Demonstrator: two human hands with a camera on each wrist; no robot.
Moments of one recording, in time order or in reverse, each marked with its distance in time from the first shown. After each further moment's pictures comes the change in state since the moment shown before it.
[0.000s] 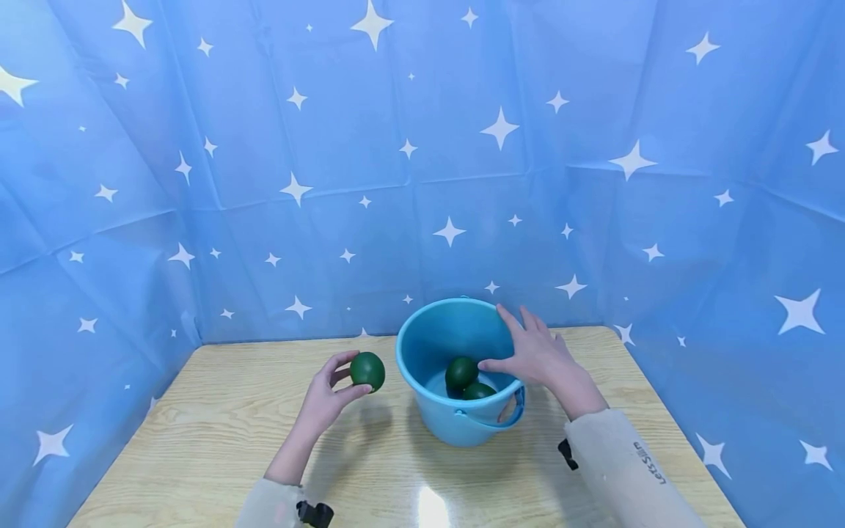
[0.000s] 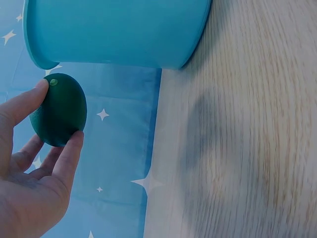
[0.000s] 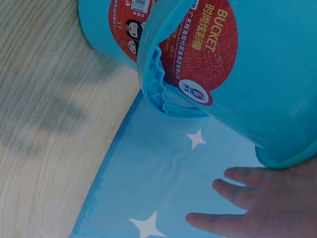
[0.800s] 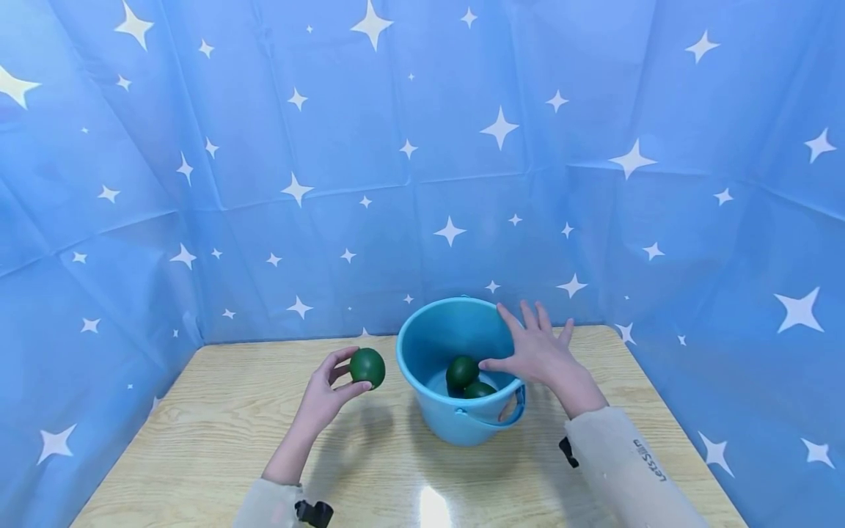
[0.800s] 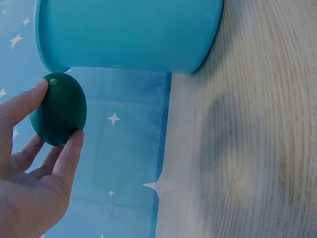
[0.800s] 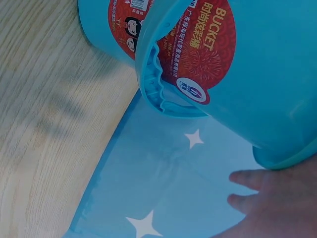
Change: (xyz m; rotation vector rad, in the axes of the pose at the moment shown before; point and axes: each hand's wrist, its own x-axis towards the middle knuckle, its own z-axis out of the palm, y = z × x) left_hand -0.003 0.008 -0.003 -0.027 -0.013 0.026; right_hand 0.000 0.001 -0.001 -0.060 0.033 0.000
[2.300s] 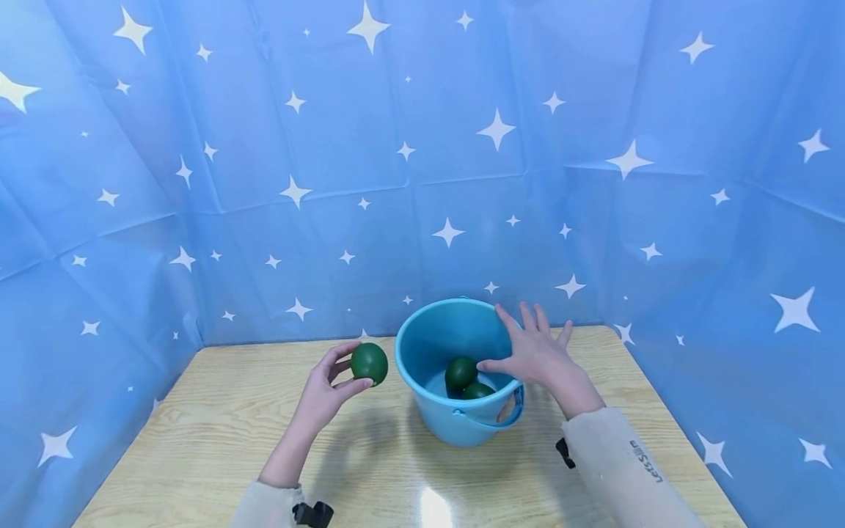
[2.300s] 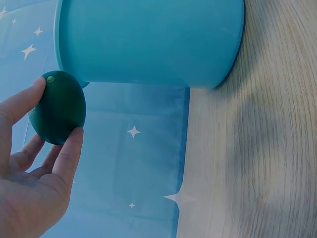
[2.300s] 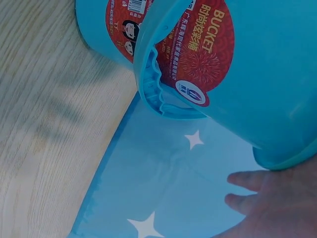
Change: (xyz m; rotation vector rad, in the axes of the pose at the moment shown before) left_hand -0.004 0.026 0.005 -0.024 -0.021 0.030; right_hand 0.001 0.002 0.001 0.013 0.001 0.012
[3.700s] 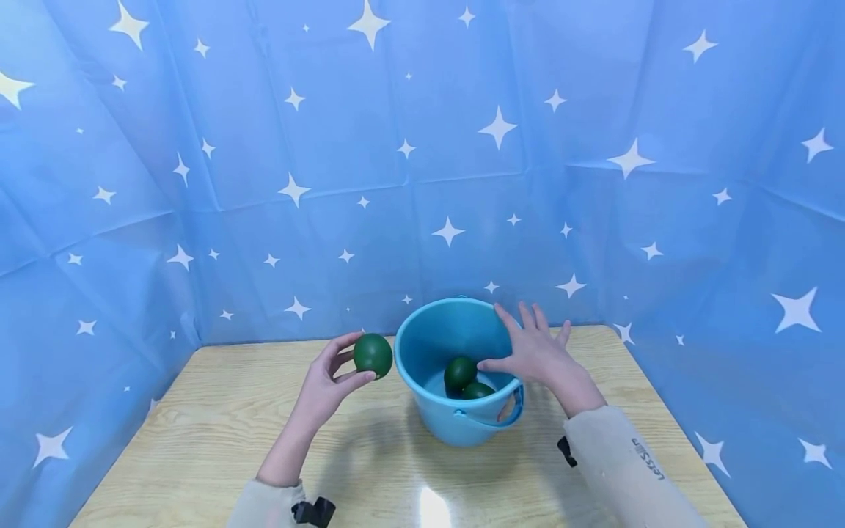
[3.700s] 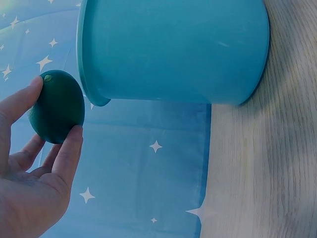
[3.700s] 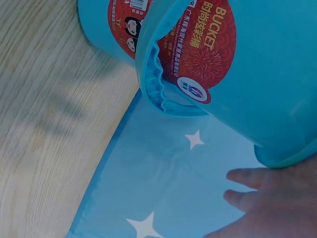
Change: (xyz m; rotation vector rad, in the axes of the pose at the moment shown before) left_hand 0.001 0.020 0.003 -0.036 -0.031 0.052; right_hand 0.002 -0.001 -0.001 0.007 -0.023 -0.011
